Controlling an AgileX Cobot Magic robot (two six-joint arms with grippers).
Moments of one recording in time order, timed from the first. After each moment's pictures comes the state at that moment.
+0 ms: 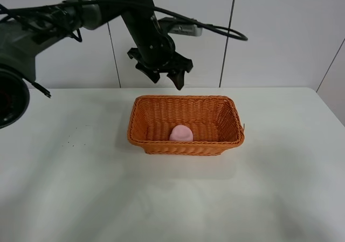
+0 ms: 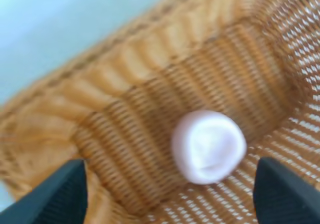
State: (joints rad) left arm -0.52 2.25 -2.25 -0.10 1.17 0.02; right arm 0.00 0.00 -0.49 -0.06 1.02 0.14
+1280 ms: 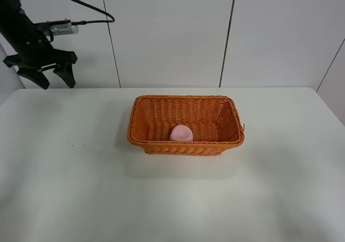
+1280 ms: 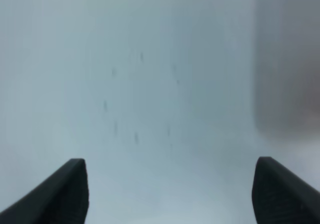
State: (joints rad) left arm 0.00 1.92 -1.75 -0.10 1.17 0.07; right arm 0.00 0.00 -0.49 -0.06 1.02 0.14
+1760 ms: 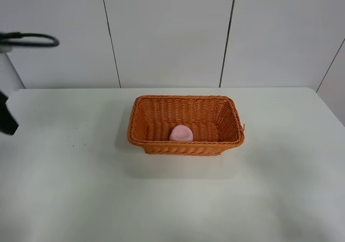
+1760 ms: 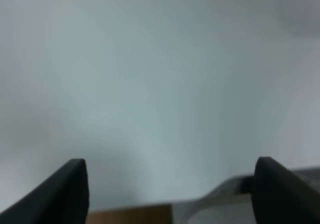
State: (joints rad) left arm 0.00 1.08 -1.01 -0.07 1.17 0.07; right arm 0.00 0.00 -0.49 -0.06 1.02 0.14
